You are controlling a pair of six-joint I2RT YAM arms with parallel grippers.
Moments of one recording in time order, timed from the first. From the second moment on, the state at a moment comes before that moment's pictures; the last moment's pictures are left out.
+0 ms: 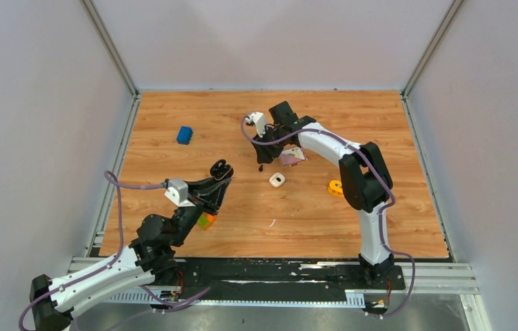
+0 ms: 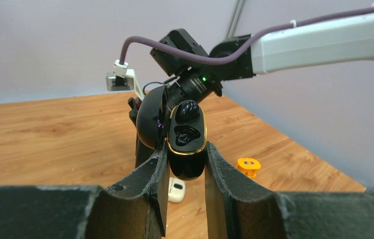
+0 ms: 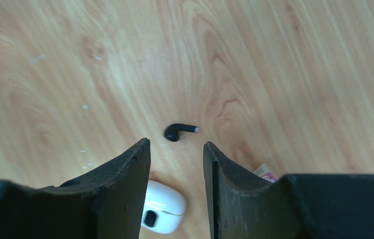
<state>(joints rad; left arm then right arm) -1.02 0.39 0.21 0.57 -0.37 -0.14 0.57 2.06 1.62 -0.48 -0.49 -0.28</state>
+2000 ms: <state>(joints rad) -1.02 0.39 0.24 0.44 -0.33 -0.10 0.63 2.28 1.86 -0.84 -0.45 -0.95</state>
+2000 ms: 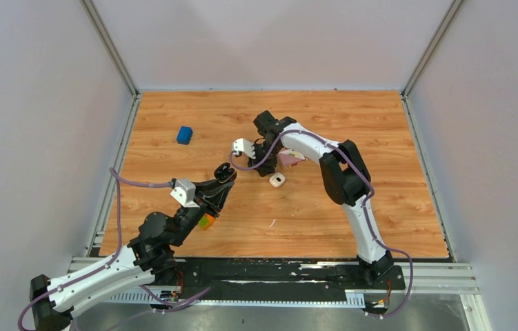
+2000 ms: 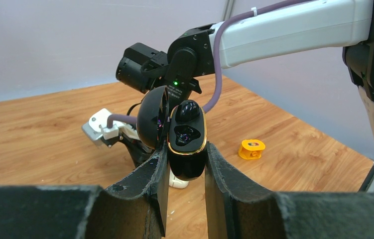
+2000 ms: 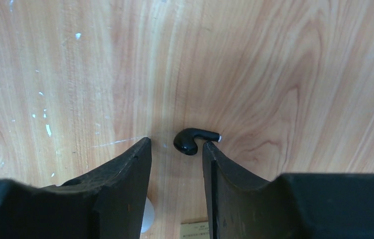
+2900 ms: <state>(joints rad) -1.02 0.36 0.24 0.42 -0.34 -0.09 0.65 2.36 1.99 -0.96 -0.46 -1.09</state>
